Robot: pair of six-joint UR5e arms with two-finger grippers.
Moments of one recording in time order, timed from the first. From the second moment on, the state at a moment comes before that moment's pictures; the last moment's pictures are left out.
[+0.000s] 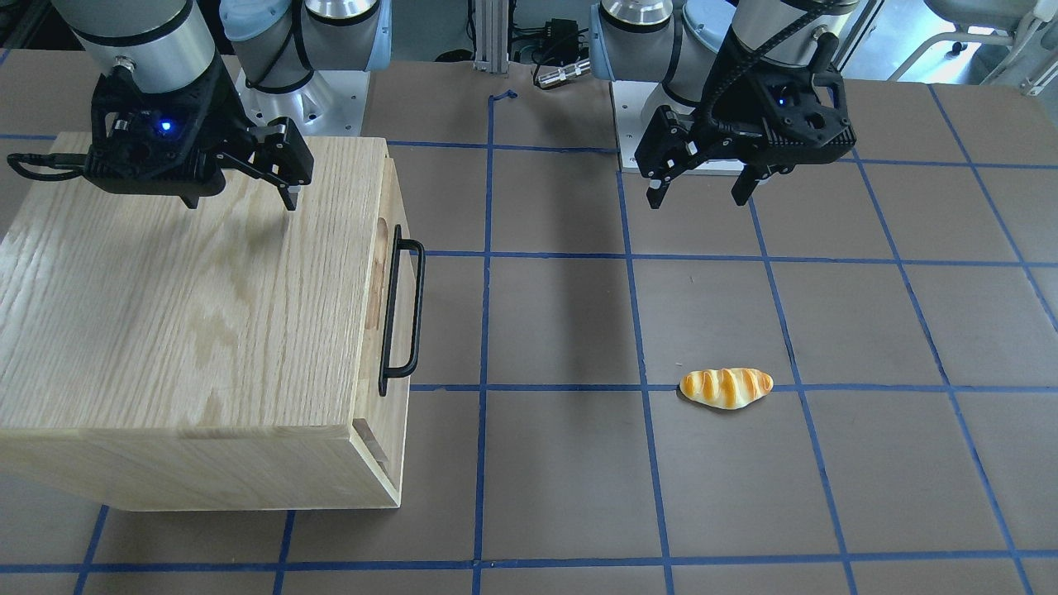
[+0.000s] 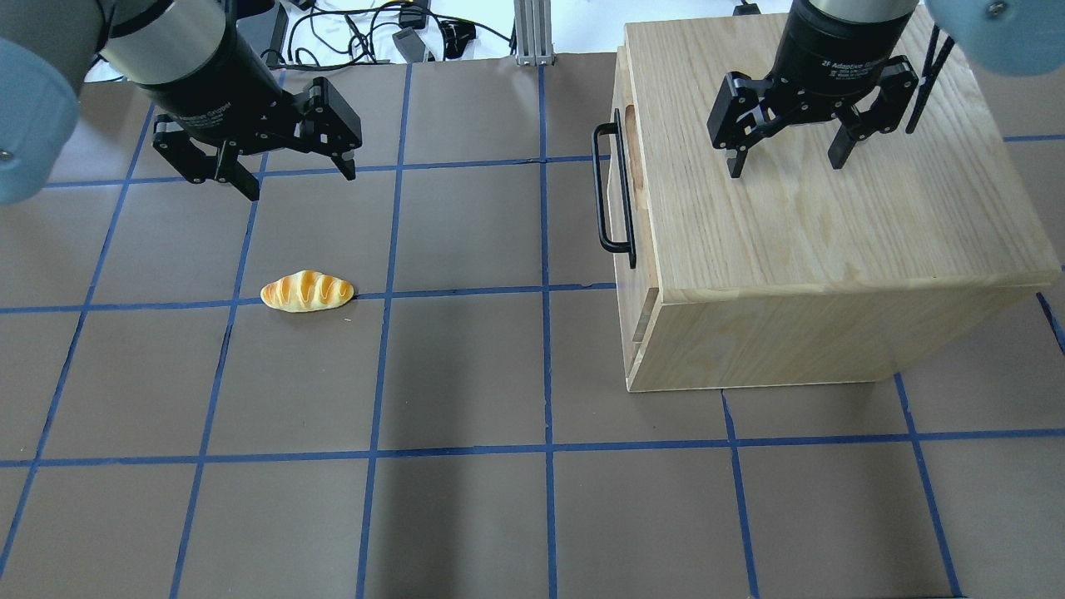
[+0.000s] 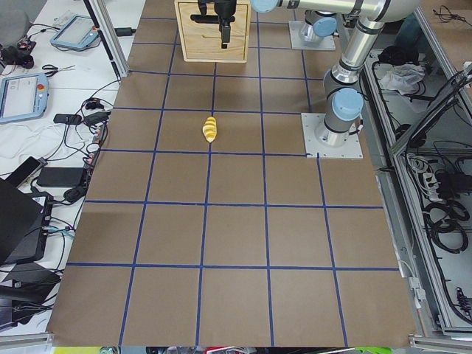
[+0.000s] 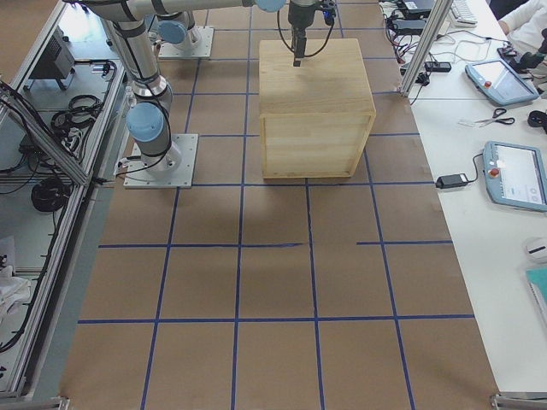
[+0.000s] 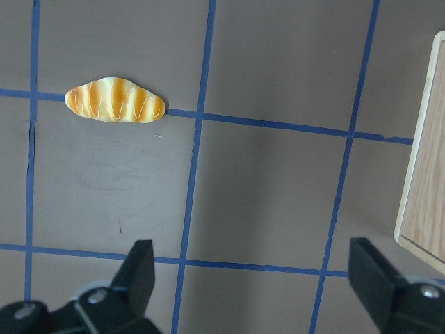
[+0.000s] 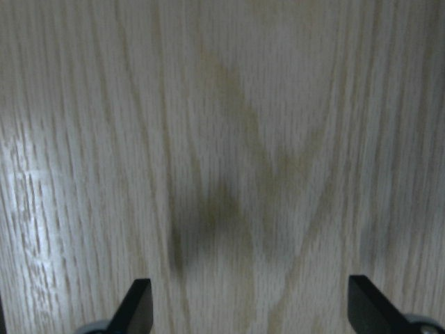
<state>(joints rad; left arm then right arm) -1.60 -1.54 -1.54 -1.55 1.50 -0.17 1.61 -1.51 1.43 -1.44 -1.61 0.02</state>
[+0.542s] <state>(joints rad) -1.60 -1.54 -1.54 -1.55 1.50 -0.17 1.61 -1.51 1.43 -1.44 -1.61 0.02</state>
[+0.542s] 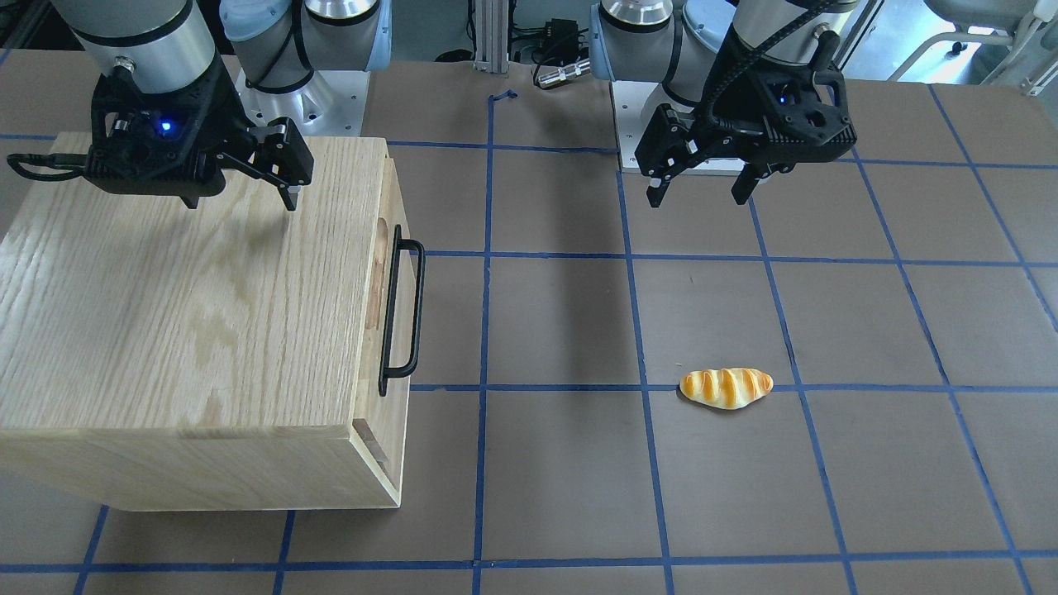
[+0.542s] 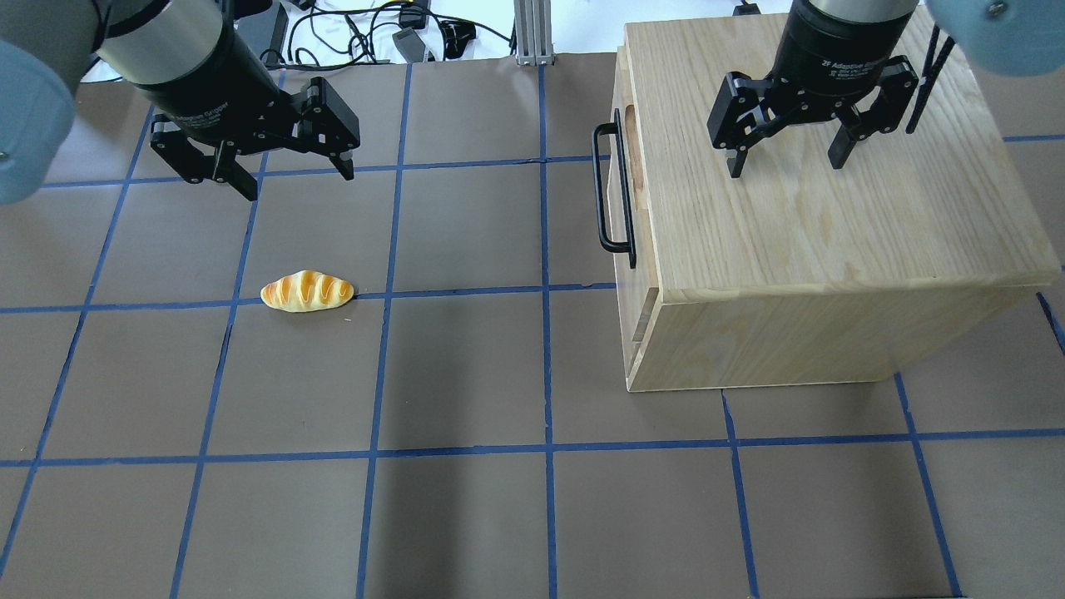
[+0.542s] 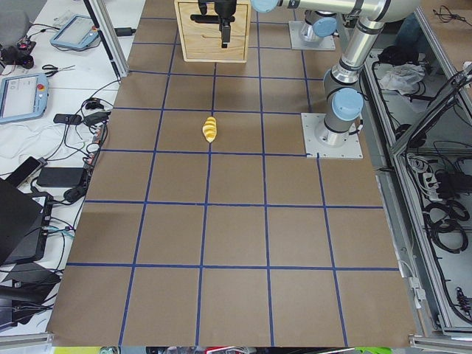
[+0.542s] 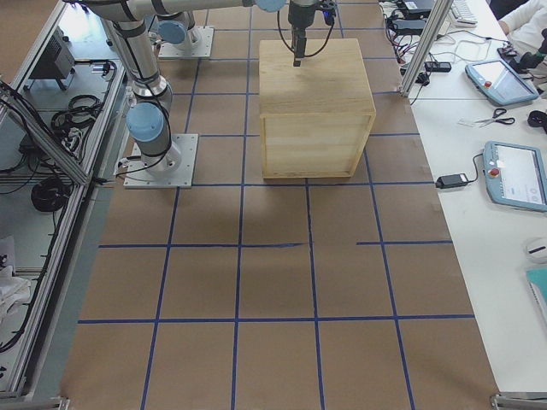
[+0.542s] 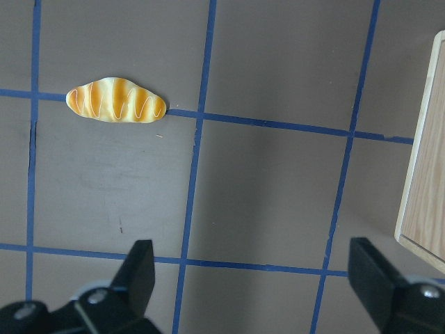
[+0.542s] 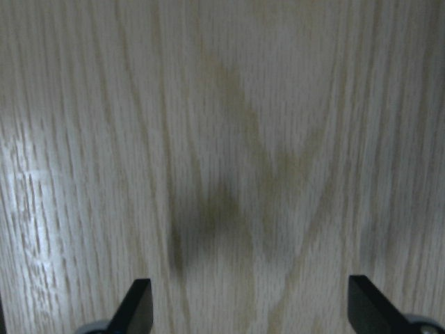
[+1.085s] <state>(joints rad) -1.60 -1.54 -1.54 -1.58 1.50 -0.17 1.61 -1.51 1.43 -1.44 -1.61 0.01</state>
